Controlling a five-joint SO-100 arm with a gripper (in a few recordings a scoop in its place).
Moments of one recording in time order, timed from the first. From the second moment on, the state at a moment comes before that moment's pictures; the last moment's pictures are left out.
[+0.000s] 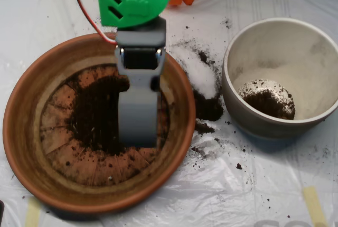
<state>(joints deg) 11.9 88.6 80.0 75.2 -8.6</state>
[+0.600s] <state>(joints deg) 22.1 87.0 103.0 64.5 -15.9</state>
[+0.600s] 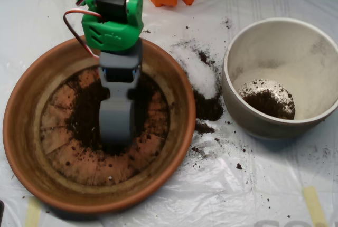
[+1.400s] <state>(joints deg) 27.0 72.1 93.4 63.1 -18.7</state>
